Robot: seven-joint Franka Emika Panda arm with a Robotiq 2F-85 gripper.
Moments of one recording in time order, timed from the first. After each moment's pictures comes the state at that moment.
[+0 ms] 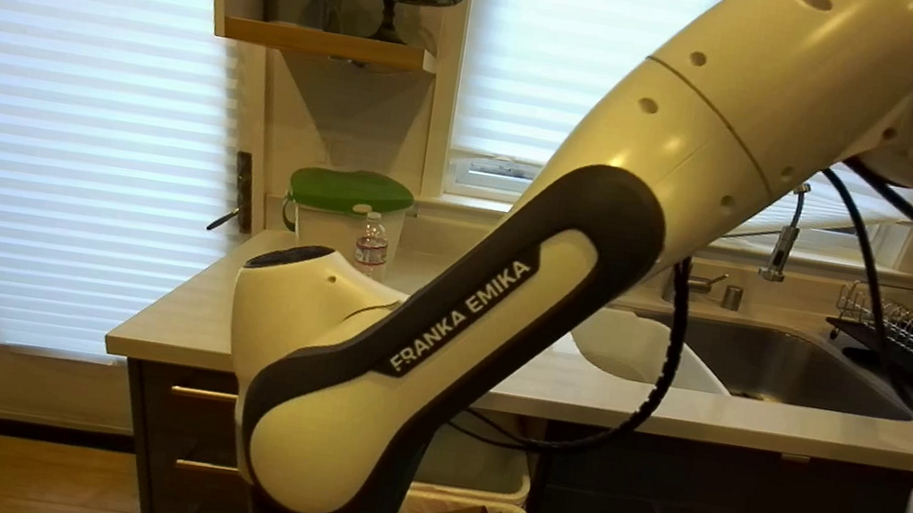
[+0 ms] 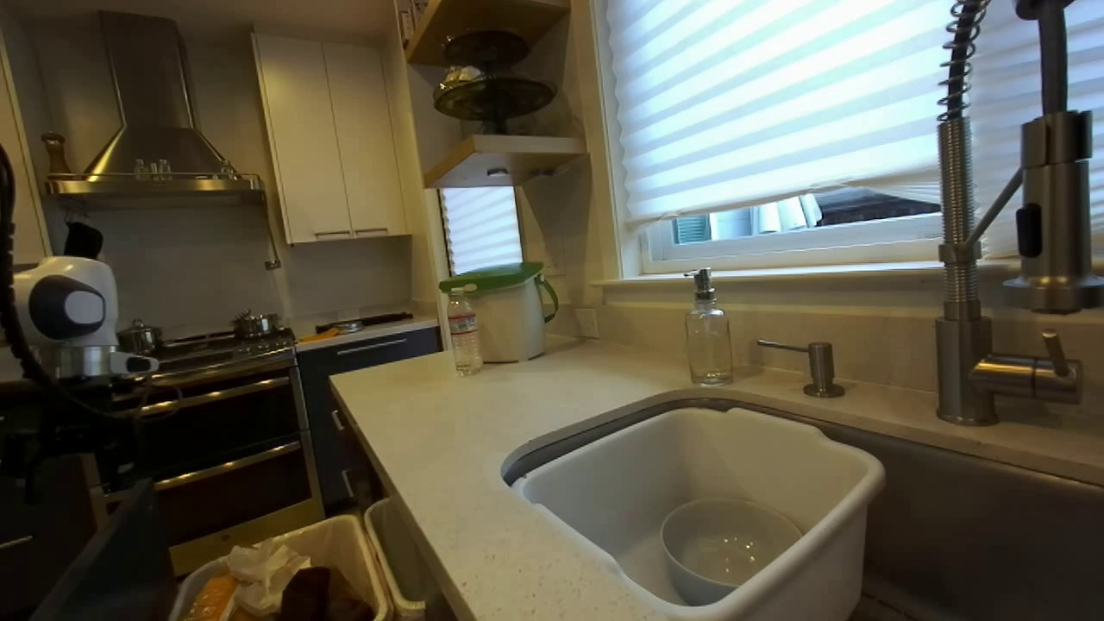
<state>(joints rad) 0.38 0.14 0.41 -2.30 0.03 2.32 -0.06</state>
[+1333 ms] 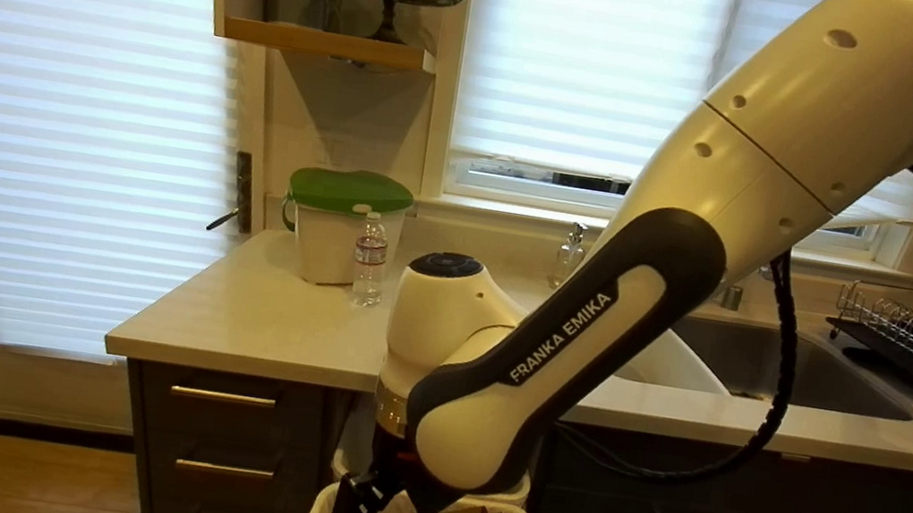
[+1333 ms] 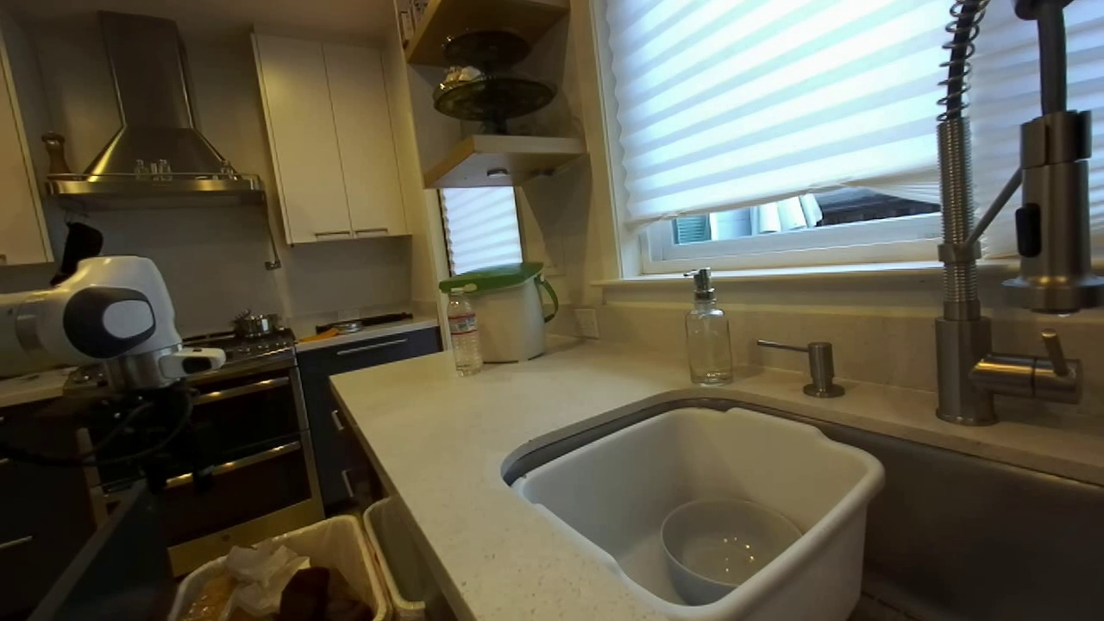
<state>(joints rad) 0.25 0.02 0.29 -2.56 -0.06 2.67 0.36</state>
